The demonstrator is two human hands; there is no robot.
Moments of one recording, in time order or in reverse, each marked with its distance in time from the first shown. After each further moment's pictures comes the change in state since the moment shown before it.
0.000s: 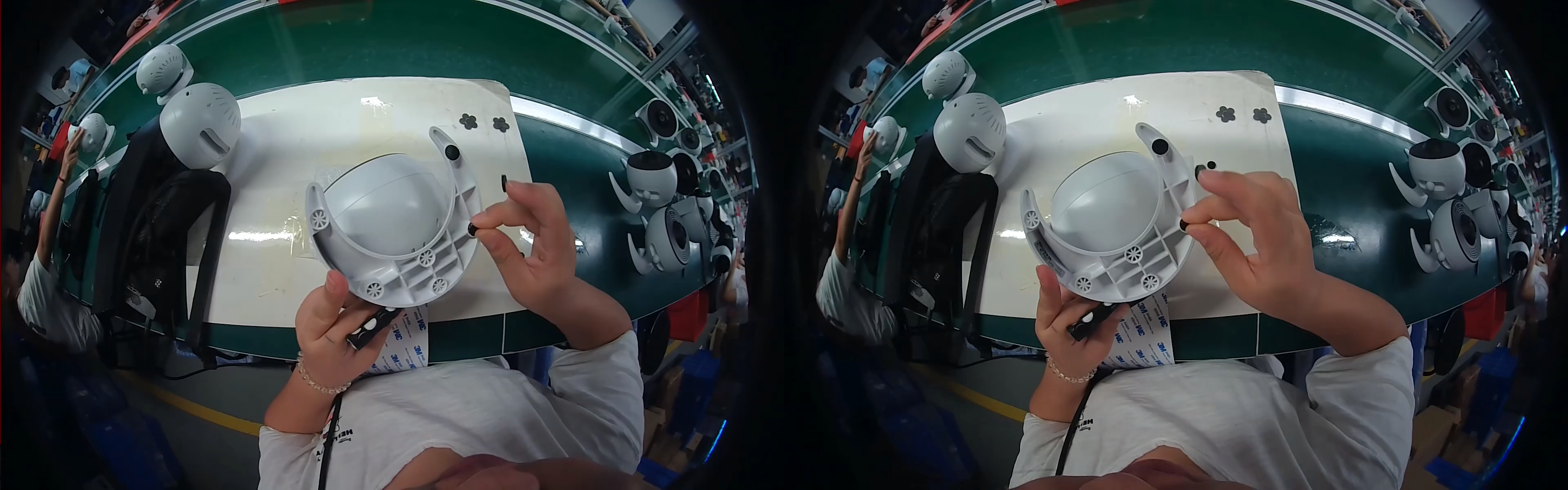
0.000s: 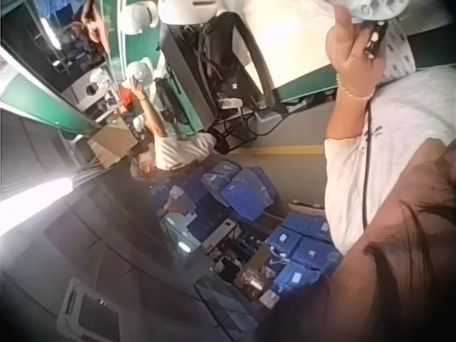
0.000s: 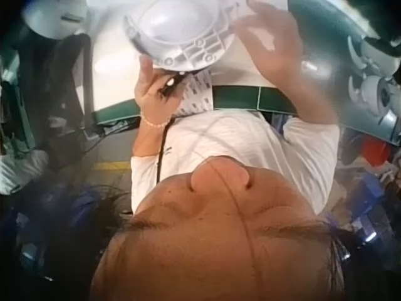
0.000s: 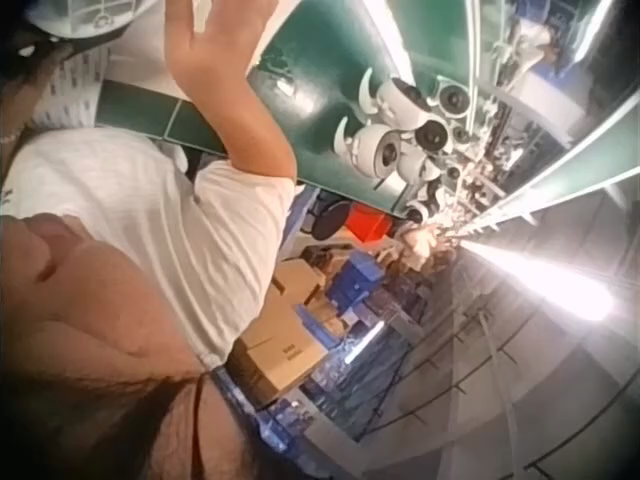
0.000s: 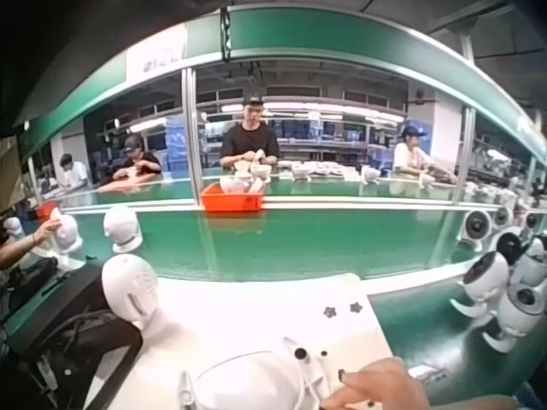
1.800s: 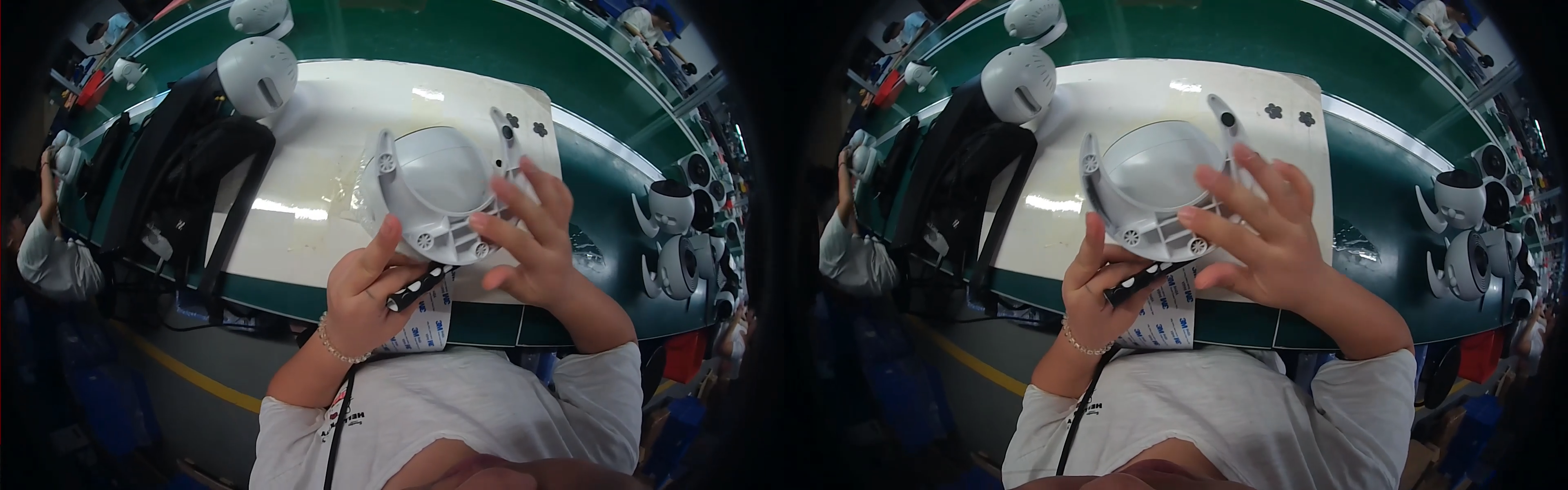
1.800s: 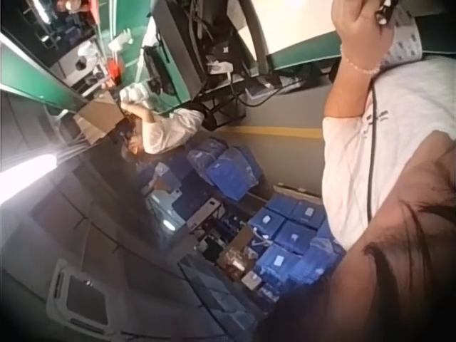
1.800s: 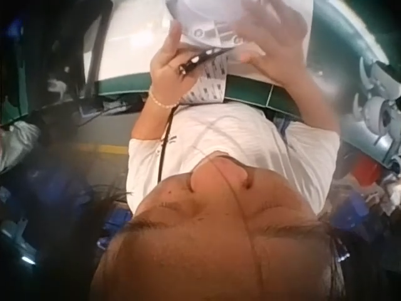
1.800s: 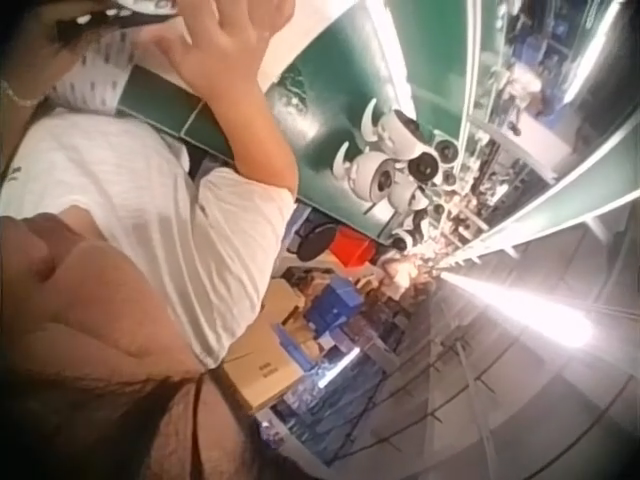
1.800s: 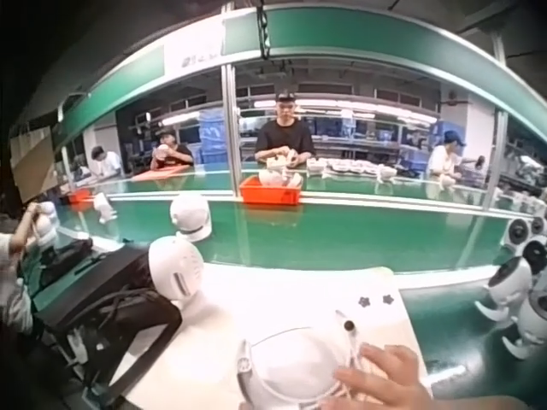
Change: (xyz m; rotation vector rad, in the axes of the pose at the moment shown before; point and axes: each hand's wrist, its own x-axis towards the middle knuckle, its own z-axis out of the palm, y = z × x) left_hand -0.003 0.000 -0.003 0.088 -0.081 0.032; right_hand 0.001 -0.011 0.015 -0.338 -0.130 -0.334
